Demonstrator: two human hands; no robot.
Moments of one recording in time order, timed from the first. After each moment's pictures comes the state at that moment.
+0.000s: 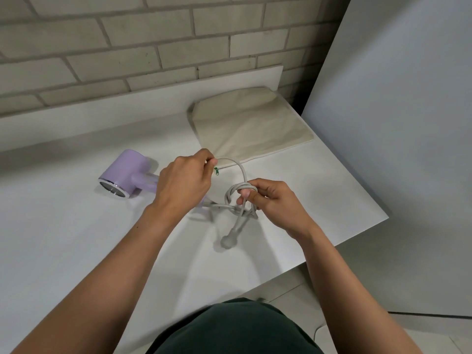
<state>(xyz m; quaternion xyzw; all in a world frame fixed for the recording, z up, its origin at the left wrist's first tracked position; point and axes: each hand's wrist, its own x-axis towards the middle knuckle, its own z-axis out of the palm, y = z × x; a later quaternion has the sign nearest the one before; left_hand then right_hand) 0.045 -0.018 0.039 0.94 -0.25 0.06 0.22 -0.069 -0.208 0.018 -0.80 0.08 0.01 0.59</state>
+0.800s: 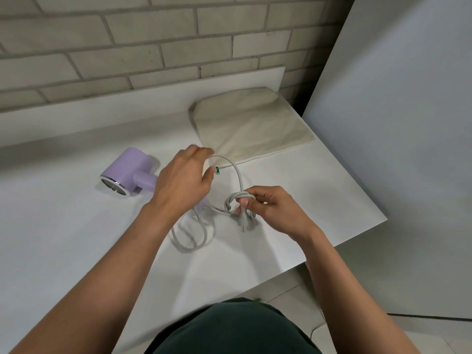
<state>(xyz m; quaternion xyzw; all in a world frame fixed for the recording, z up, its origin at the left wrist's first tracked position) 0.045 -0.011 0.037 0.94 -0.28 0.05 0.20 -0.075 -0.207 0.019 -0.82 0.07 0.06 0.57</state>
